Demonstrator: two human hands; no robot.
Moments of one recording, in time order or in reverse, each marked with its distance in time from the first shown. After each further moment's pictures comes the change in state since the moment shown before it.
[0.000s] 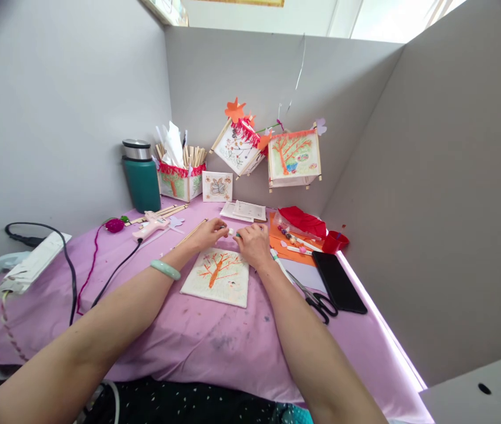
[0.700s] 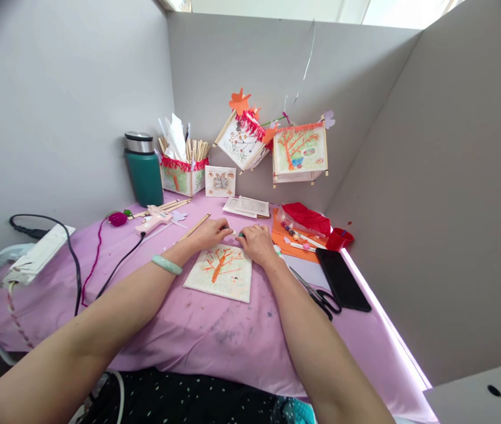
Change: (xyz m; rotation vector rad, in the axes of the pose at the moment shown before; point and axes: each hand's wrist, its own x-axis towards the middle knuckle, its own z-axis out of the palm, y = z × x) left_hand -0.005 -0.003 -0.001 0.302 -0.060 0.176; right_hand -0.003 0.003 0.003 0.040 -0.199 -0.003
